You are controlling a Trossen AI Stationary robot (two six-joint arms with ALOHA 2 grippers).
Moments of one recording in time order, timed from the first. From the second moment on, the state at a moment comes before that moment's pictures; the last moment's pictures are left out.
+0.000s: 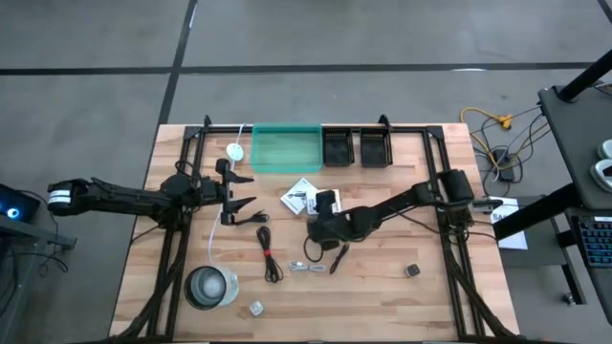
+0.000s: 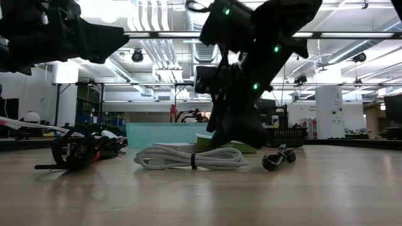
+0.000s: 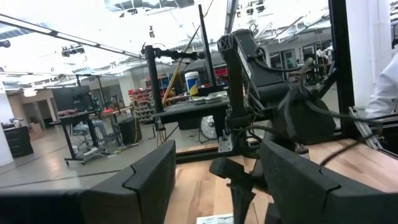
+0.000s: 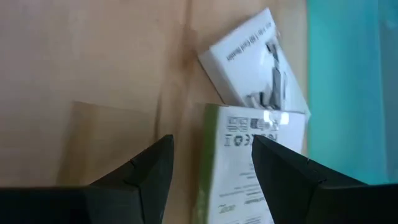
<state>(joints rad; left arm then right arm) 0.15 0.71 0.04 0.93 0.08 0.17 0.17 2.01 1.18 -0.23 0.63 -0.22</state>
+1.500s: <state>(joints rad) 0.15 0.71 0.04 0.93 0.08 0.17 0.14 2.07 1.25 -0.48 0.79 -0.14</state>
